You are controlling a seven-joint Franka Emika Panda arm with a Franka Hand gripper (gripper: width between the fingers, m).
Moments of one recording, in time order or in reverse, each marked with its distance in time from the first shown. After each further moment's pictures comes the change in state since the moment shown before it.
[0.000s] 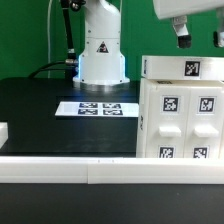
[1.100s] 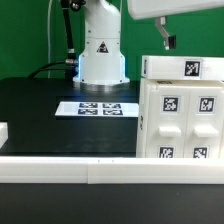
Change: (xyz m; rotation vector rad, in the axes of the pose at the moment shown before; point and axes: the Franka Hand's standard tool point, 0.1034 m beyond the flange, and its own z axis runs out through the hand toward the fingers) arm 0.000 -0.002 -0.003 -0.018 -0.013 -0.934
